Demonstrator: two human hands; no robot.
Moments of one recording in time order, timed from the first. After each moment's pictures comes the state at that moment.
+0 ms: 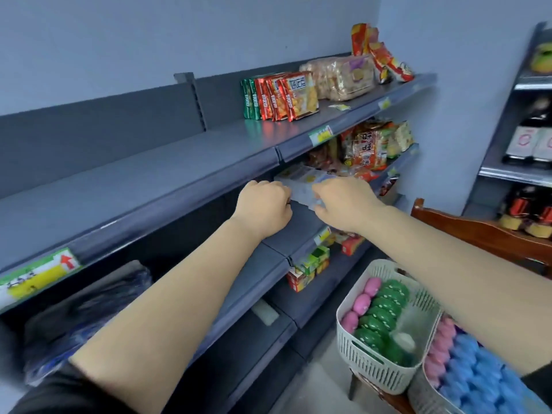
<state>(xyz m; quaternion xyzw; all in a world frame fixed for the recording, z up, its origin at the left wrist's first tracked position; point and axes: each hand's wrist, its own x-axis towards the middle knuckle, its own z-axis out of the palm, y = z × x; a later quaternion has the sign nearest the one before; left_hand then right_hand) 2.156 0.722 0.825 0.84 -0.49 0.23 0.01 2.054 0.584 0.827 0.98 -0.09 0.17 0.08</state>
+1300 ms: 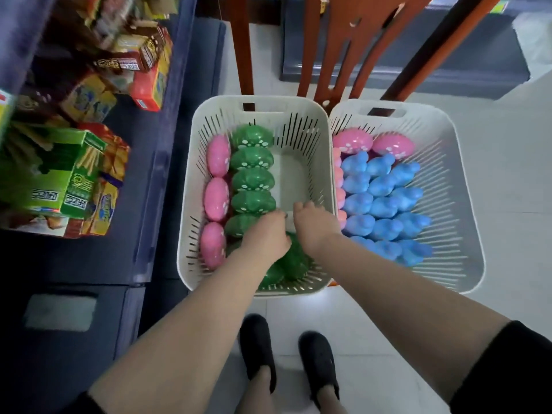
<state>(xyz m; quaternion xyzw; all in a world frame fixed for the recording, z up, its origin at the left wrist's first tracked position) 2.075 0.413 0.319 0.72 -0.58 -0.39 0.02 1.982 0.381 0.340 0.78 -0.55 -0.23 -0.18</state>
